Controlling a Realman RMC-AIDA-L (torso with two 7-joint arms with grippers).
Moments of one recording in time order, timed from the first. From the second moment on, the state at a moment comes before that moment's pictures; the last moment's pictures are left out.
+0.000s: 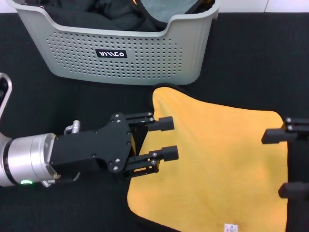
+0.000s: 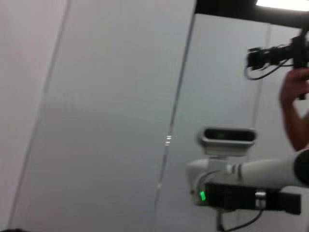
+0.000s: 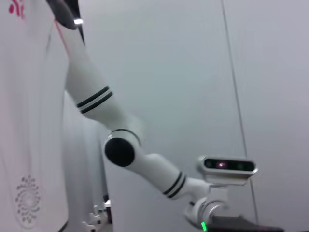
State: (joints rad) left arm -0.42 -1.98 1.57 0.32 1.00 1.80 -0.94; right arm 0.38 2.02 -0.91 -0.84 -1.61 -2.14 1.30
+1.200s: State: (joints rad) left arm -0.44 -1.97 1.55 0.36 1.02 1.81 -0.98; right arm 0.44 2.01 -0.95 -0.62 -1.67 -1.98 1.07
